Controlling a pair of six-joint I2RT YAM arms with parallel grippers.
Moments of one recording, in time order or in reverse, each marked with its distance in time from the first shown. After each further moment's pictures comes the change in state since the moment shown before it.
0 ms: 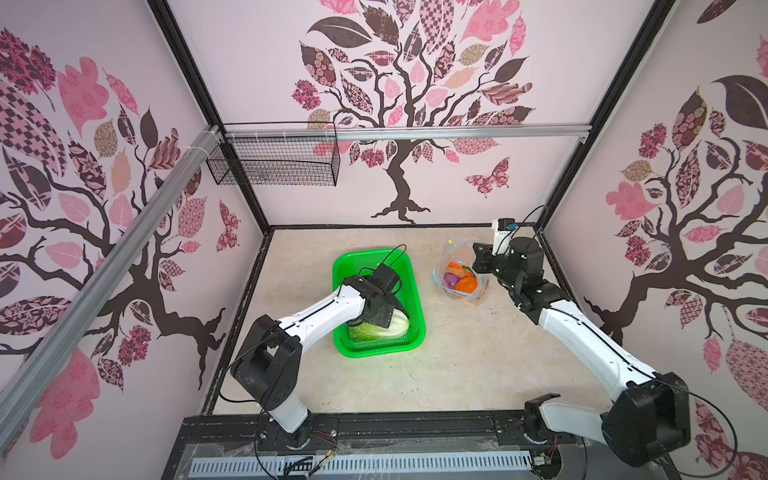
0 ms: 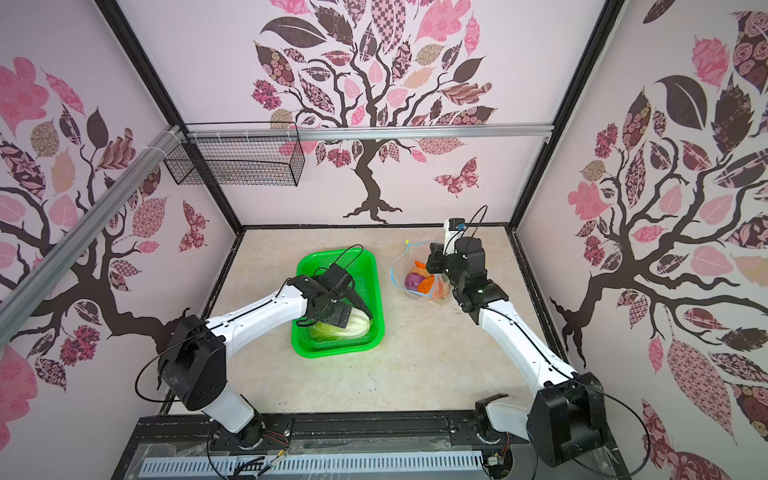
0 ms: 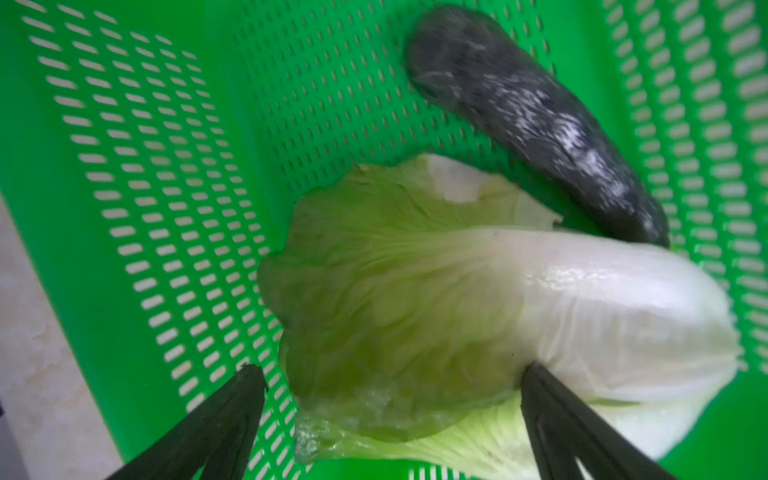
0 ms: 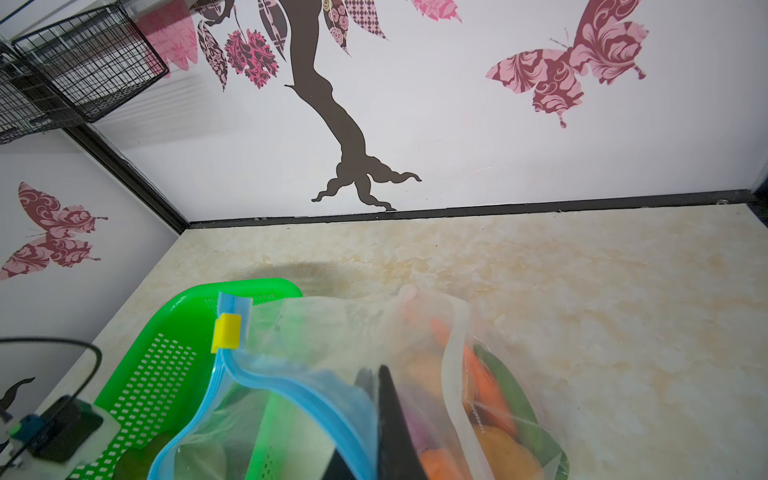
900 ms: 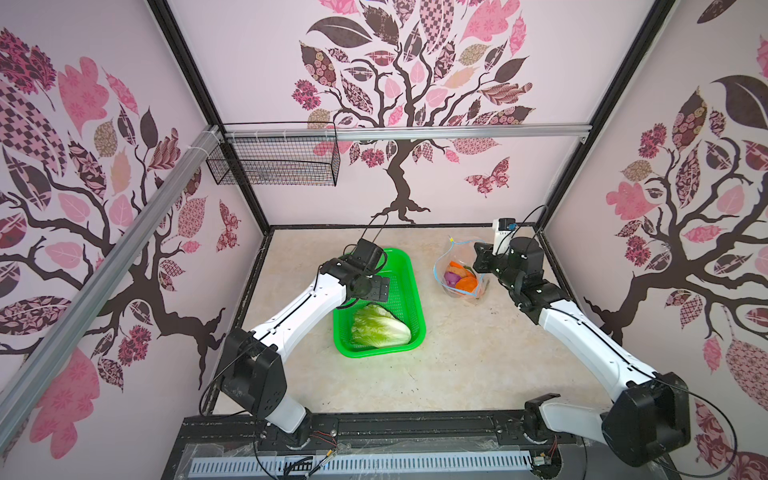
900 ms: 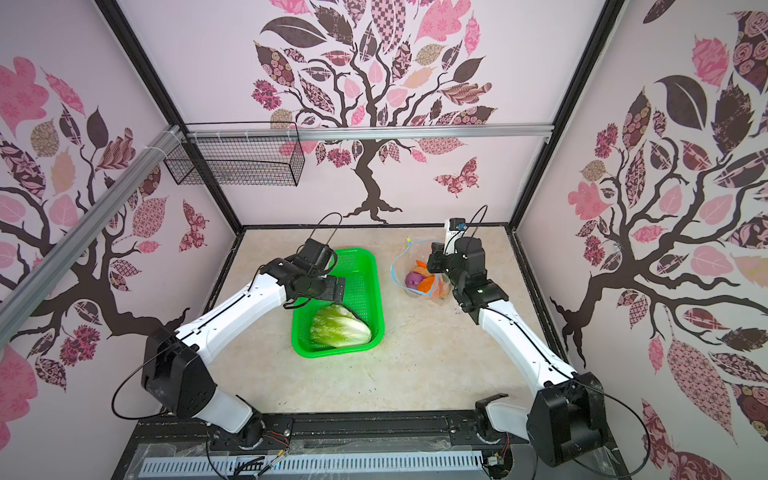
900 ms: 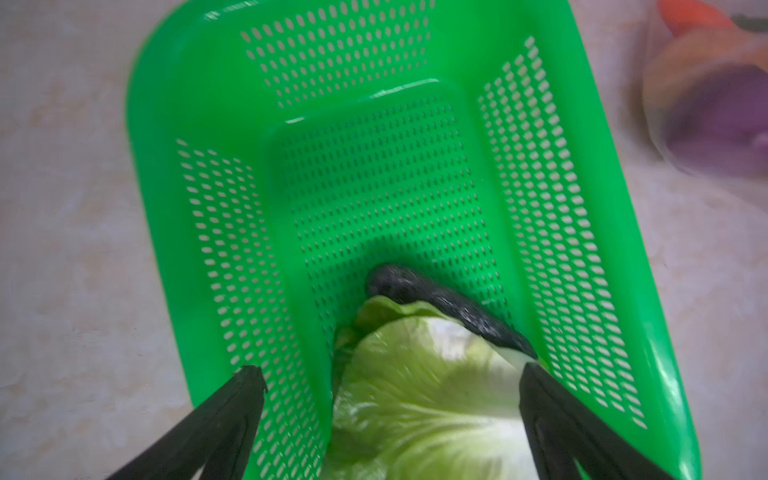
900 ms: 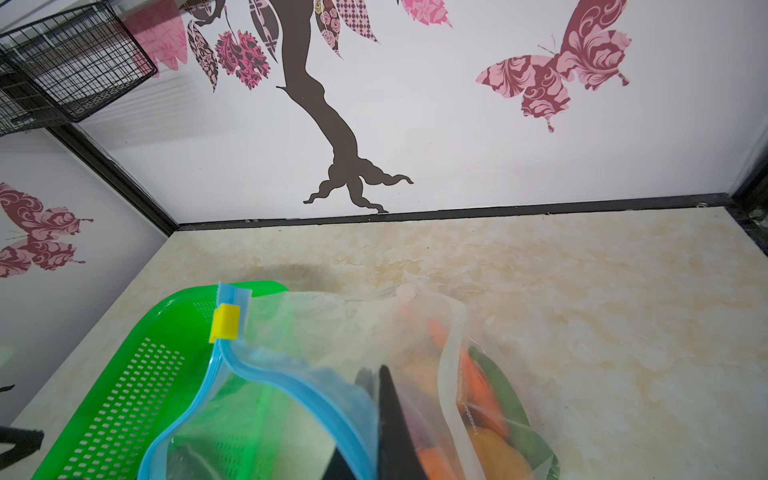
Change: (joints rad) left arm 0.042 -0.085 0.131 -0.056 0.161 0.034; right arm 0.000 0.000 0.000 0.000 0.024 -0.011
